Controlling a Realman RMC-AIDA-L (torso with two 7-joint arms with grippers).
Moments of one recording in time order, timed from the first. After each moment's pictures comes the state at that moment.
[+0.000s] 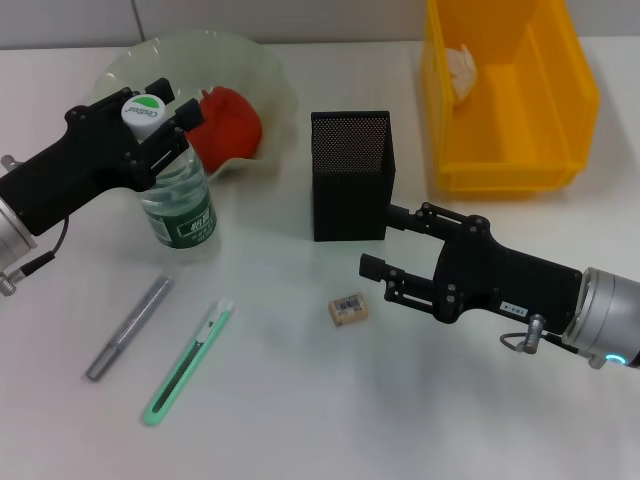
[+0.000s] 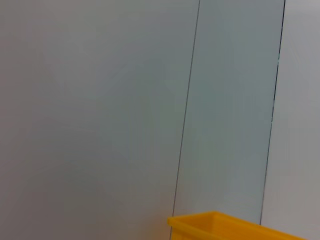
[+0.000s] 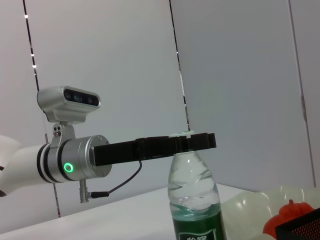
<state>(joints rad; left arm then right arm) -0.36 -2.07 0.99 0.50 1.24 1.38 -1.00 0.48 2.09 -1.09 -0.17 -1.34 -1.49 0.75</state>
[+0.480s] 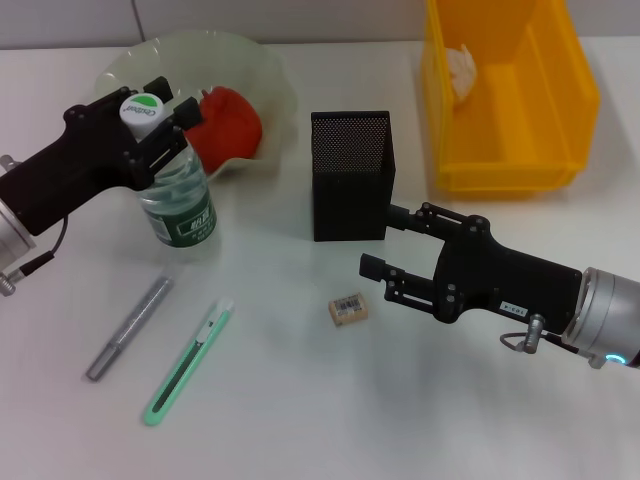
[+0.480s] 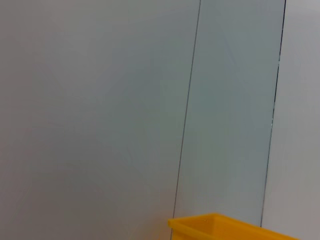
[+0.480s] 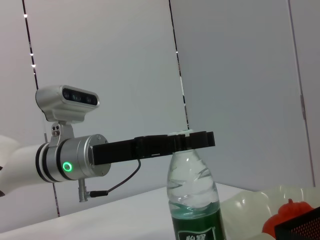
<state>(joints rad) -0.35 -2.07 0.98 0.50 1.24 1.38 -1.00 0.48 2.09 -1.09 -0.17 -1.34 -1.49 0.75</state>
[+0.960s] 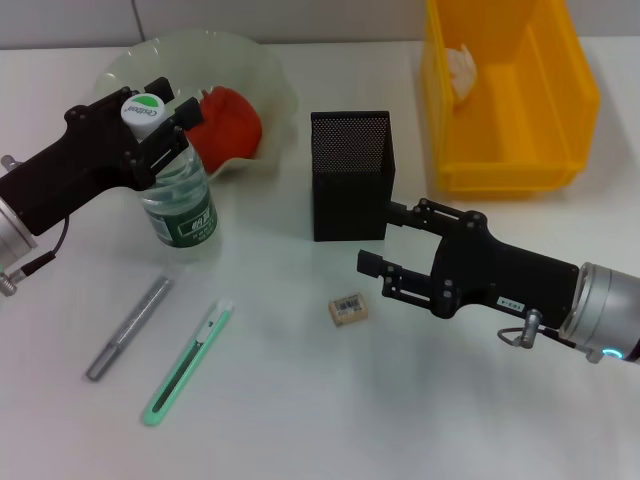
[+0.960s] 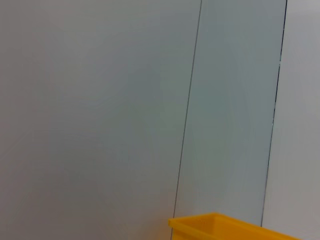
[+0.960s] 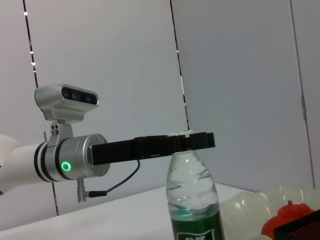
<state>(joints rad) -0.35 -2.07 0.99 0.50 1.24 1.38 -1.00 0.49 2.09 -1.09 -0.17 -1.34 -1.48 0.75</state>
